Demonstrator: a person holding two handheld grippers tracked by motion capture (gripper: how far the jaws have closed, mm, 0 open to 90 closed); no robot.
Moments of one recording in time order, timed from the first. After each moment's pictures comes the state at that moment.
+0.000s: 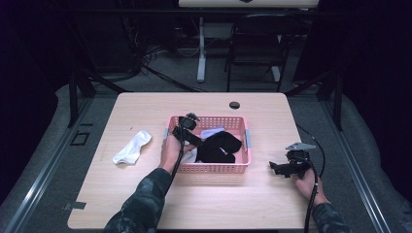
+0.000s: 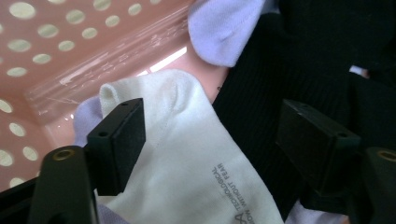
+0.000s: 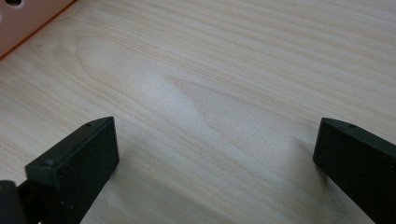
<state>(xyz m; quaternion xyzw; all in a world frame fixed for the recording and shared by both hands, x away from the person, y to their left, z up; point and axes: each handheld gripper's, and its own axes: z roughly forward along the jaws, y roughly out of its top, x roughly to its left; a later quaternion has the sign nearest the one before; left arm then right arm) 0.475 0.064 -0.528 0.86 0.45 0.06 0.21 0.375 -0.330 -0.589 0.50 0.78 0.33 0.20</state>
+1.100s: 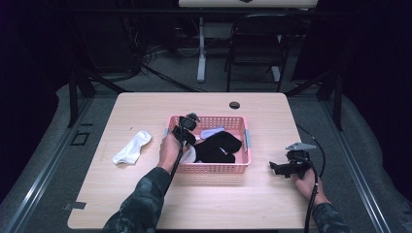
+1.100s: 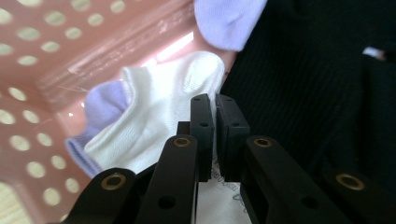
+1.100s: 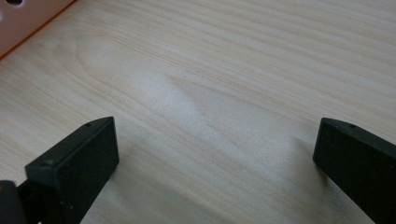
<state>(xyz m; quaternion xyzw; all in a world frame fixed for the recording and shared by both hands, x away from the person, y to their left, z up) 0.471 0.066 -0.518 0.87 0.45 0.07 0.19 0.375 -0.331 -0.589 0.50 0.78 0.33 0.20</state>
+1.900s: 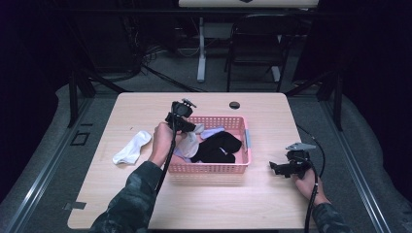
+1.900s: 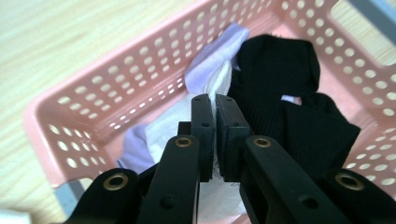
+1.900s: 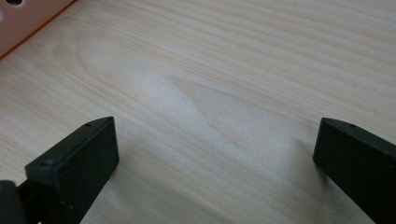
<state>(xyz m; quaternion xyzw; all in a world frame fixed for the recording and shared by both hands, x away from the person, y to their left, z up) 0.455 0.076 -0.440 0.86 0.41 0.11 0.27 0.375 -0.331 -0.589 0.50 0.78 0.33 0.20</state>
